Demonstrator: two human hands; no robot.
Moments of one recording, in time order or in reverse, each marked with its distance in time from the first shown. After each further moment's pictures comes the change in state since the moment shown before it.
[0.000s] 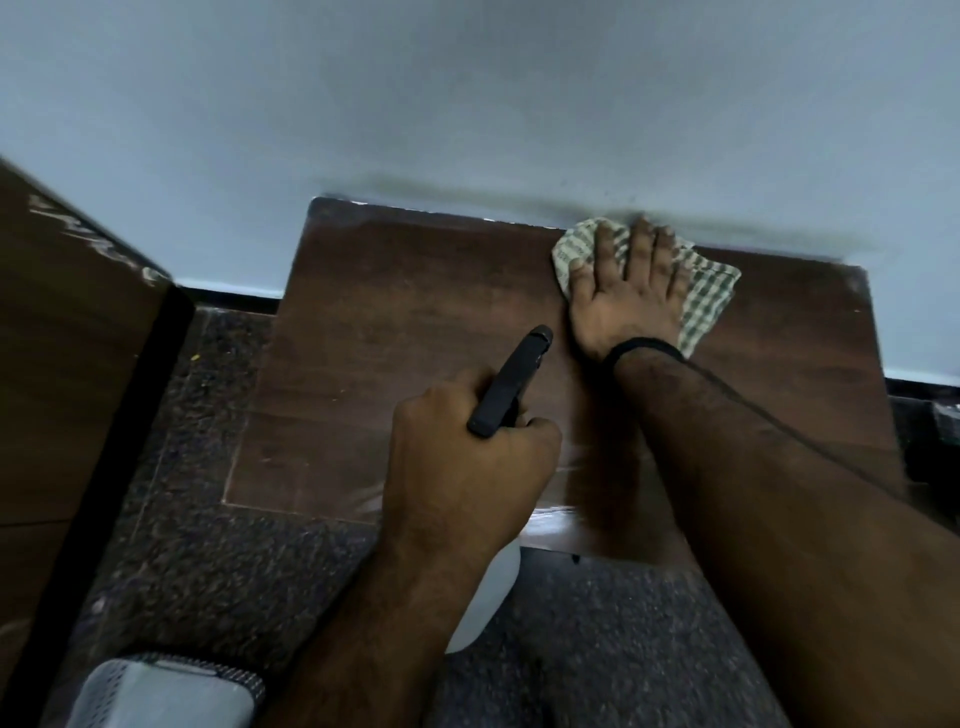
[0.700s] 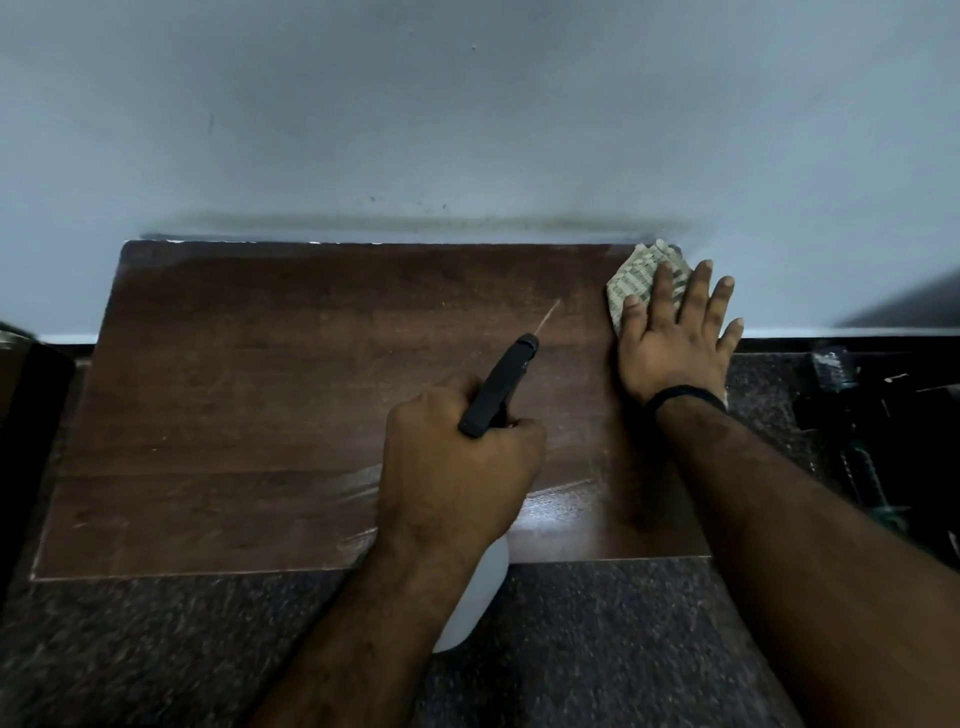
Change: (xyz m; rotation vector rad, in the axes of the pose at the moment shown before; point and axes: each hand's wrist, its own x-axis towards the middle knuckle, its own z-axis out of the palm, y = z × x) left_hand -0.021 0.059 0.115 0.009 -0.065 0.029; right_hand -0.022 0.199 -0.029 0.061 0.078 0.286
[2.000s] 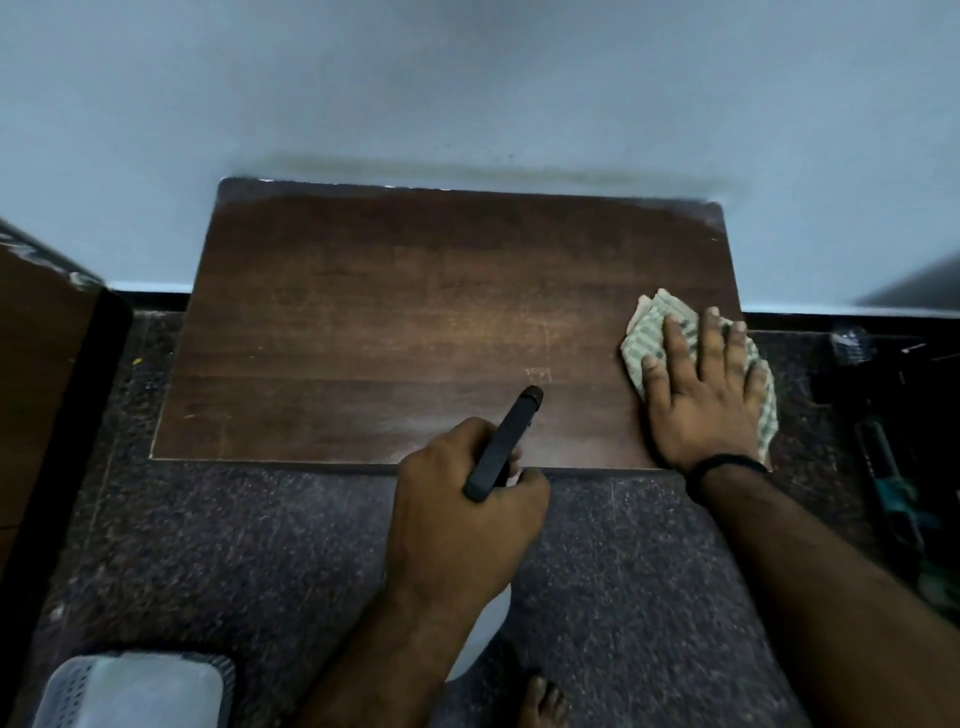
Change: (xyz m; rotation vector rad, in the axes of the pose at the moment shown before) left_hand -0.090 -0.077 -0.060 -0.061 -0.078 0.060; right_hand -0.133 0.026 0.018 -0.074 -0.017 -0.129
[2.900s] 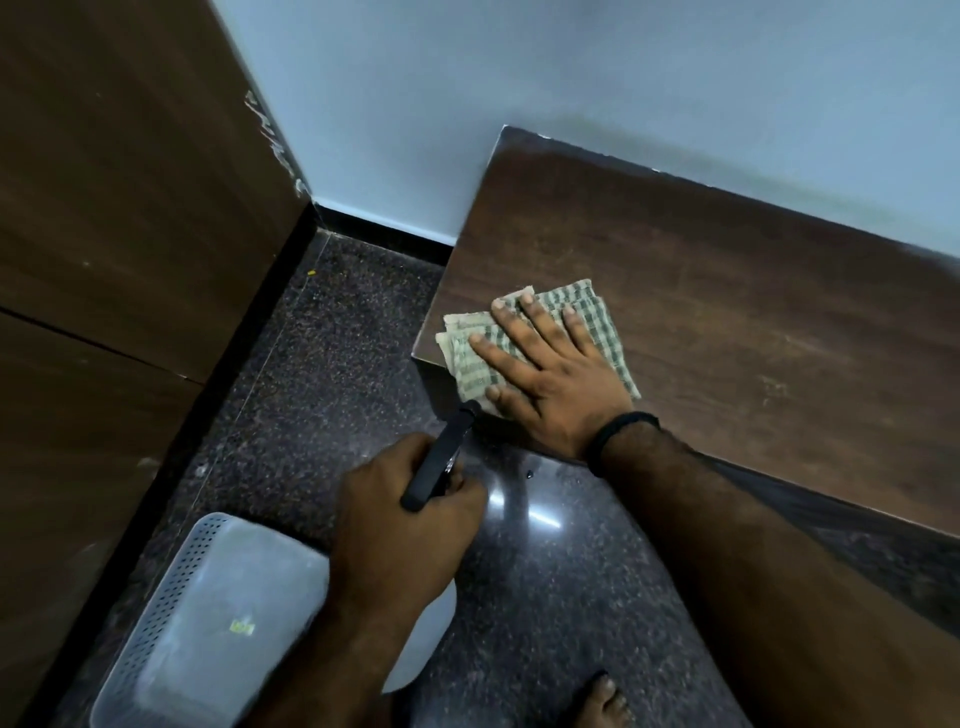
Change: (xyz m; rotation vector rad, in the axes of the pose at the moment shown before) left_hand -0.056 -0.125 -0.186 0.119 0.356 -0.223; right_hand -0.094 -0.298 0.059 -0.174 -0.136 -1.118
